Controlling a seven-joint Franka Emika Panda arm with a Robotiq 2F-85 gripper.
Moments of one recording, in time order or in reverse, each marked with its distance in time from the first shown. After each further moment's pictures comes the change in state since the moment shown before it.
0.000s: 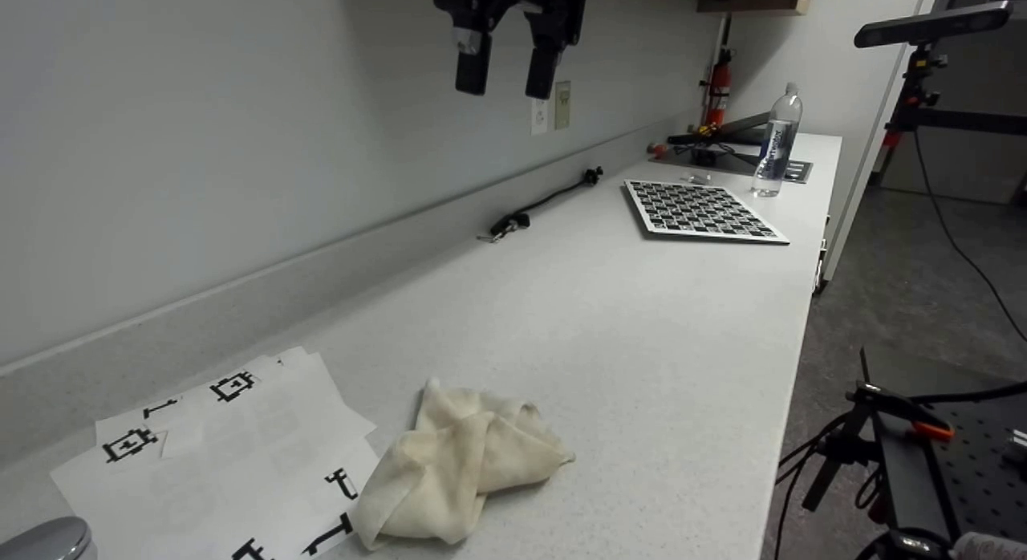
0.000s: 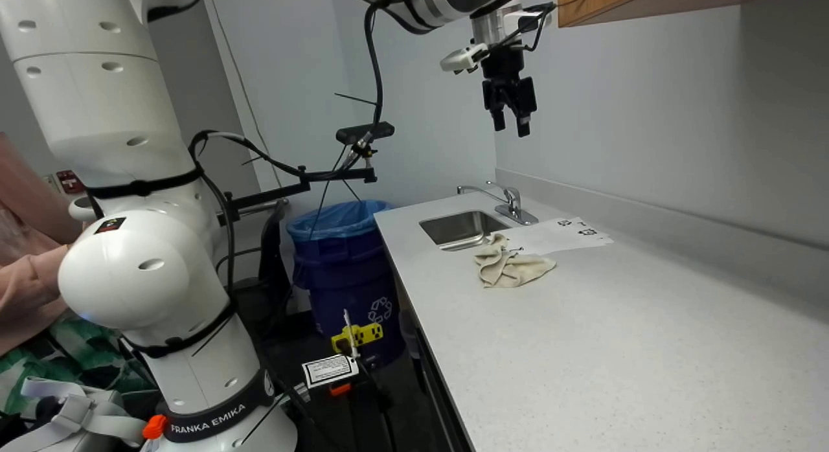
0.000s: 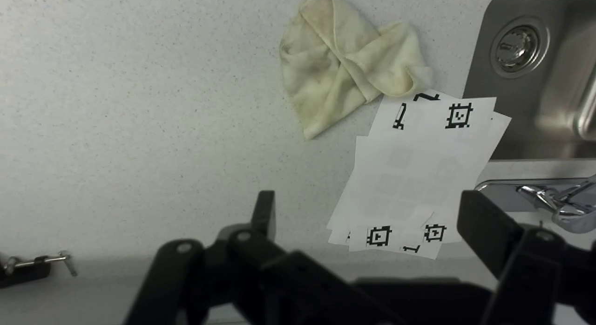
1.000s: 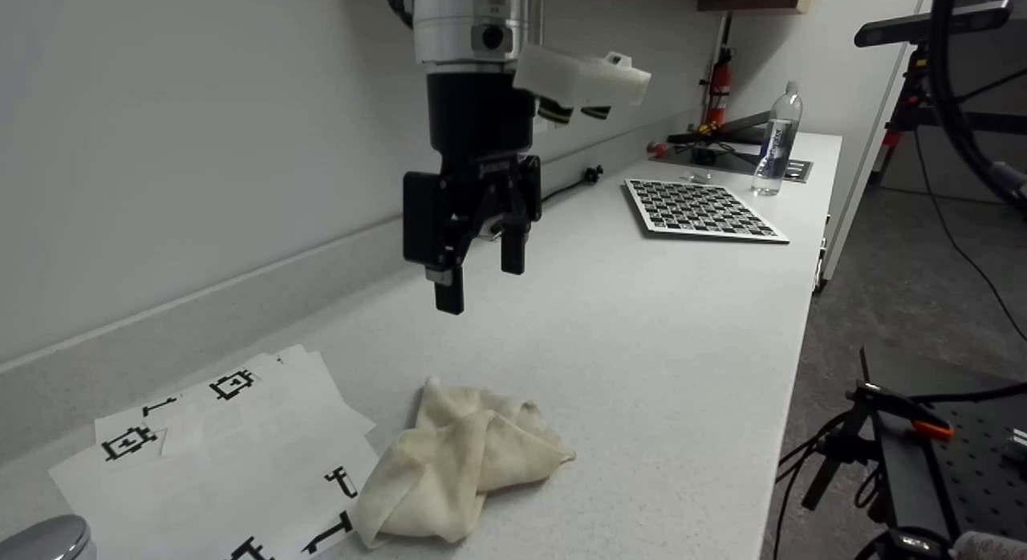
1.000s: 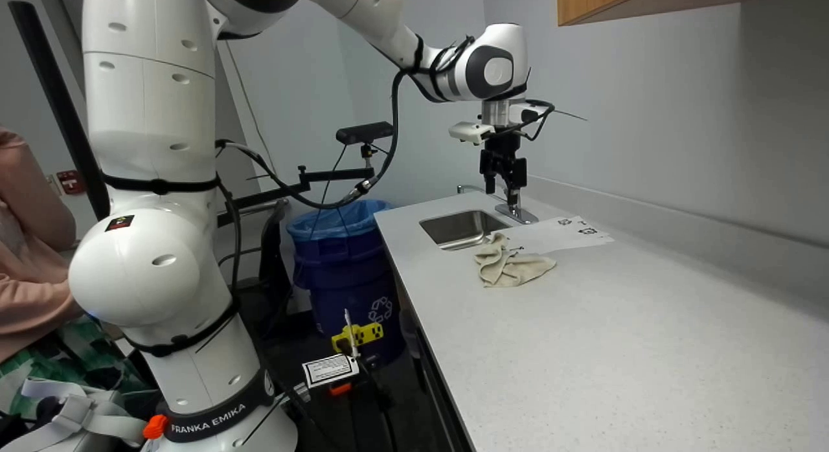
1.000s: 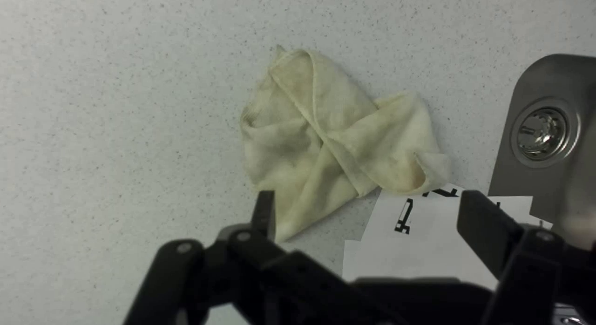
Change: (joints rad) arm 0.078 0.264 0.001 0.011 0.006 0.064 -0.001
